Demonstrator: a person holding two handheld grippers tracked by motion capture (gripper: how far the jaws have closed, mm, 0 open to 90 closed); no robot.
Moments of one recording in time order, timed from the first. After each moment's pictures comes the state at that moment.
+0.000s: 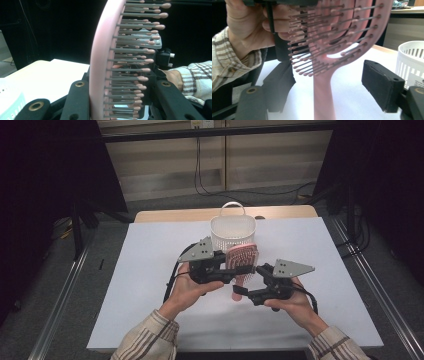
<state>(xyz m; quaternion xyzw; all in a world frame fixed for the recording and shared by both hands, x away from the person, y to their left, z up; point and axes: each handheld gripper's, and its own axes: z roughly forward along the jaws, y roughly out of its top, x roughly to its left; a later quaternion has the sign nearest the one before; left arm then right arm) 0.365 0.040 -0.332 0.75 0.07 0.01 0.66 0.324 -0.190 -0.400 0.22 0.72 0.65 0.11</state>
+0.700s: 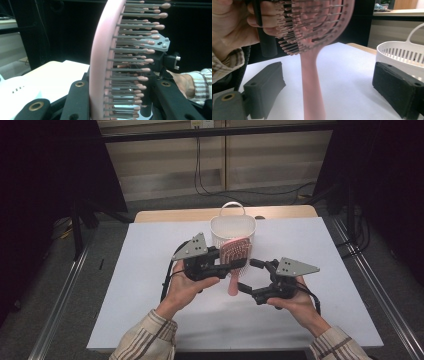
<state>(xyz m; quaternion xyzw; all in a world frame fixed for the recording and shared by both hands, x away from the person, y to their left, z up) 0.368 0.051 -0.326 0.74 0.10 0.04 0.66 0.324 -0.199 -0.398 0.26 0.71 0.64 0.15</state>
